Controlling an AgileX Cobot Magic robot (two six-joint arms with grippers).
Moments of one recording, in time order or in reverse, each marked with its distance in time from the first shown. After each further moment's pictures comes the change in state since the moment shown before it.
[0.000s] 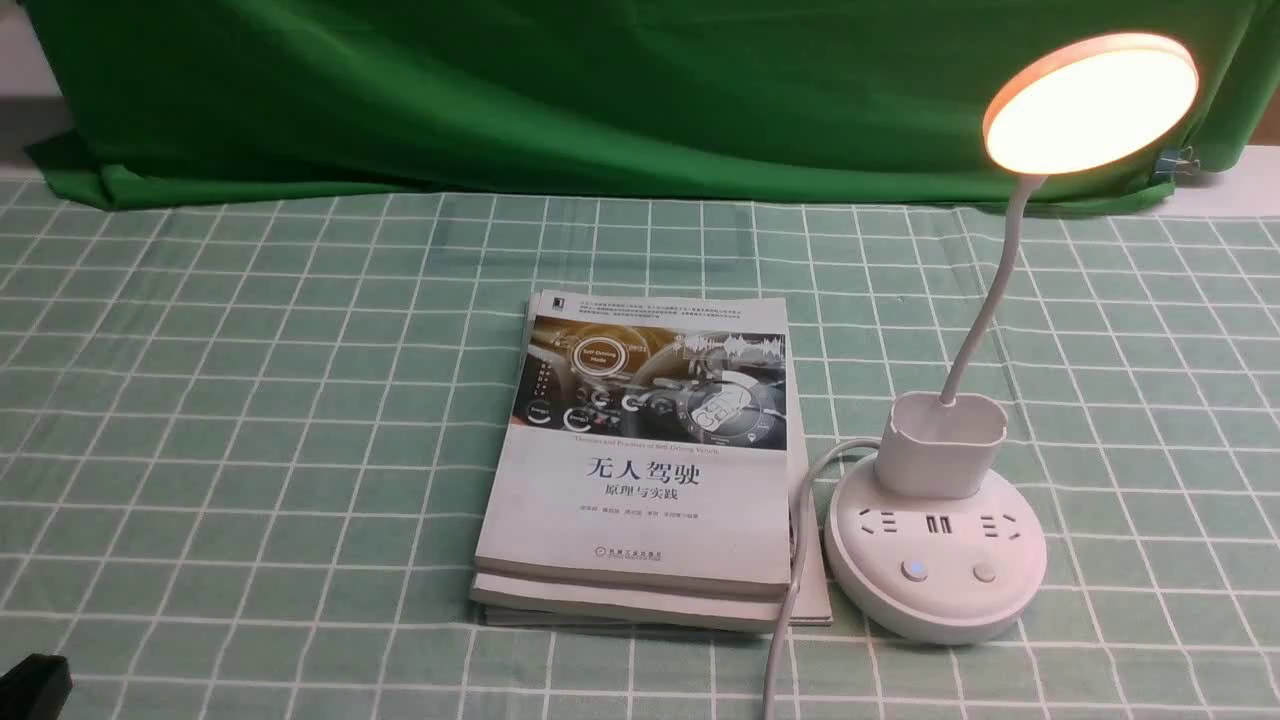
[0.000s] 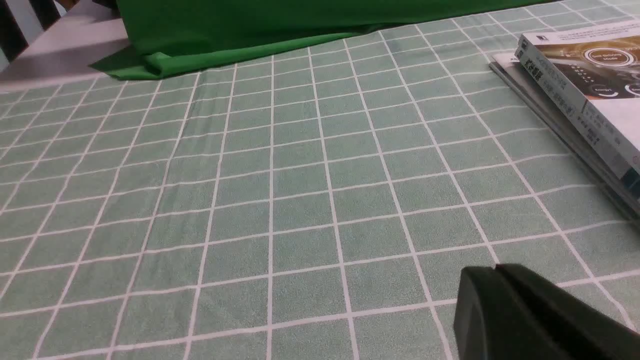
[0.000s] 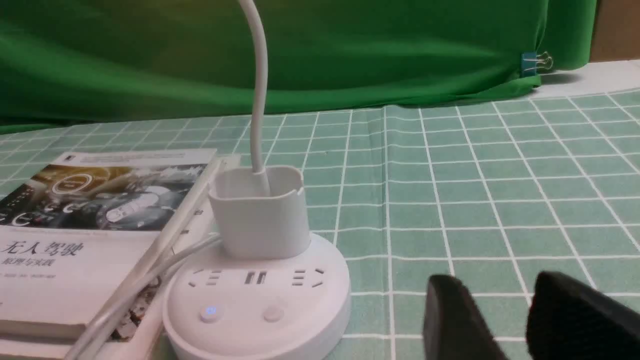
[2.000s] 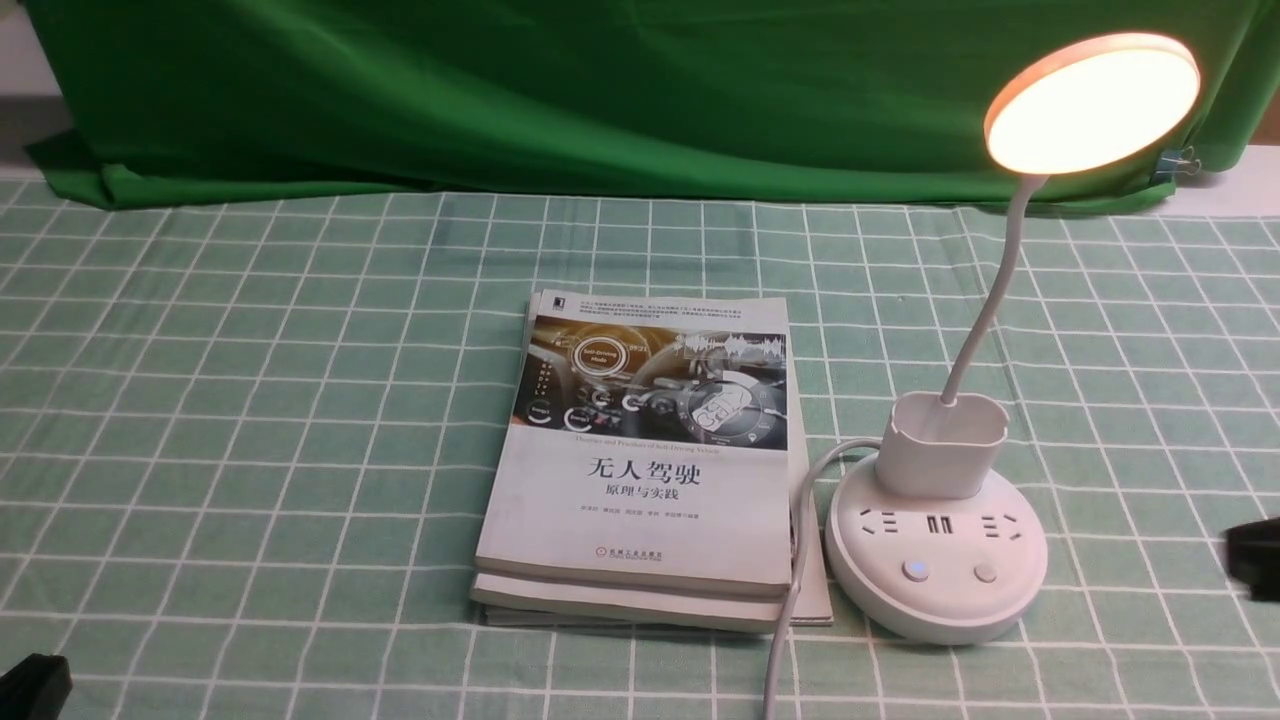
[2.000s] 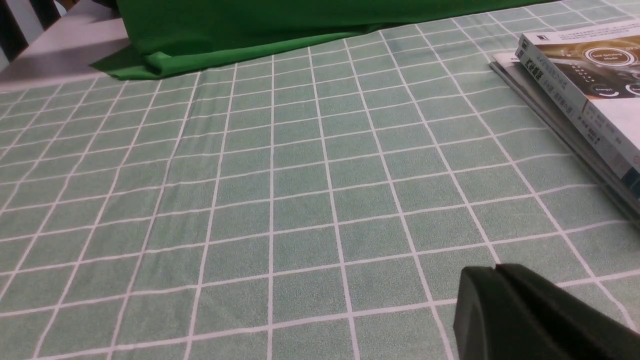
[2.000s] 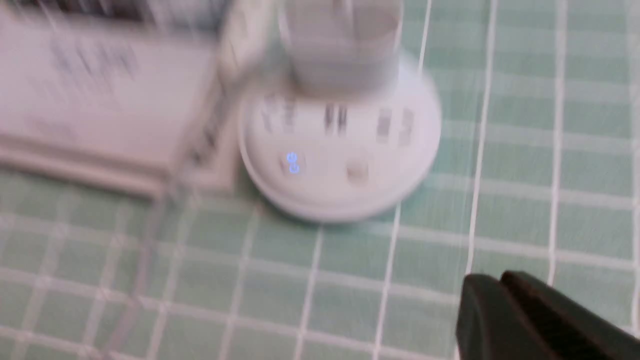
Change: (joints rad) right arm 0.092 0.962 -0.746 0.017 0.620 -0.006; left arm 0.000 0.000 0.000 0.000 0.000 0.000
